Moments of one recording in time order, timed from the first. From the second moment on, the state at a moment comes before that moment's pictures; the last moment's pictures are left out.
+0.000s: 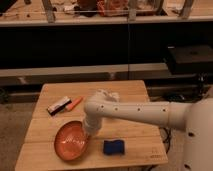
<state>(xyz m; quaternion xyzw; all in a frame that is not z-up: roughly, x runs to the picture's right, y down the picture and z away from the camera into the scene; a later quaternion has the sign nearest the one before) -0.096 0.245 0.754 -0.17 -0.38 -0.69 0.59</state>
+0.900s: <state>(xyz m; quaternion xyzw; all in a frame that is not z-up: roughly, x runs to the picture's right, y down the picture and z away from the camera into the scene) -0.206 0.245 0.757 -0.15 -0.39 -0.76 0.49</state>
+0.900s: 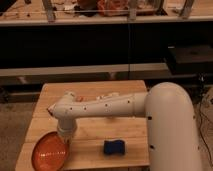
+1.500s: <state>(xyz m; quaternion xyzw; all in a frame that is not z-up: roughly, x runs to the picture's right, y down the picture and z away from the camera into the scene) -0.215 0.168 0.814 -0.17 -0.36 -0.74 0.54</state>
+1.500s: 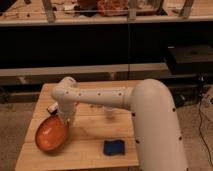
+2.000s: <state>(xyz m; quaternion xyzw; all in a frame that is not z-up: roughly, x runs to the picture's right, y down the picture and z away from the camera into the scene) -0.141 0.144 0.832 -0.20 -0.33 -0.68 0.62</state>
